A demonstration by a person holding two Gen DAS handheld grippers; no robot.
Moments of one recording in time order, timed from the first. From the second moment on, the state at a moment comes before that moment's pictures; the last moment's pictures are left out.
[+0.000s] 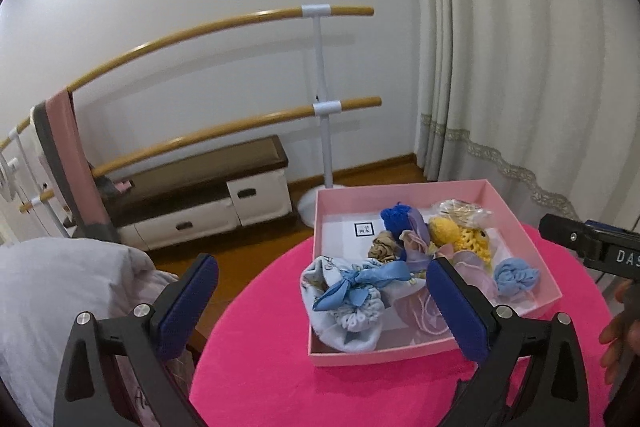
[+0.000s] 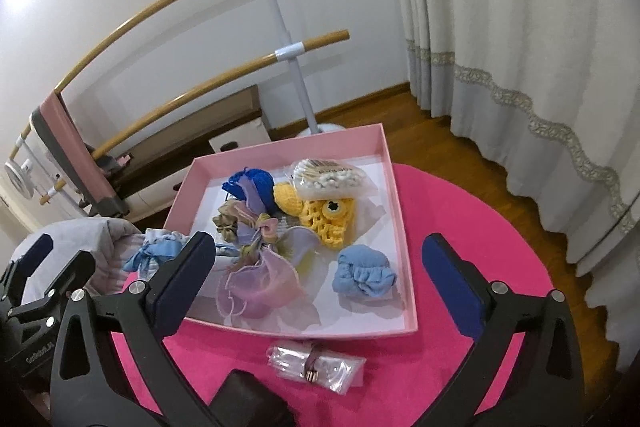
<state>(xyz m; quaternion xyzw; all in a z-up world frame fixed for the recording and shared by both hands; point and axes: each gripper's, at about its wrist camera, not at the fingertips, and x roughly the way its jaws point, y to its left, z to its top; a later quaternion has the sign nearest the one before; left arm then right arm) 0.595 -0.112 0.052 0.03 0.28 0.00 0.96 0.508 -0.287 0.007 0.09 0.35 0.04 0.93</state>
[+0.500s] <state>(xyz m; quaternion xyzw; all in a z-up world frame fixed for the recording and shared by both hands) 0.467 -0.093 0.076 0.01 0.26 -0.02 0.97 0.408 -0.284 0.060 0.08 0.28 0.03 0.96</state>
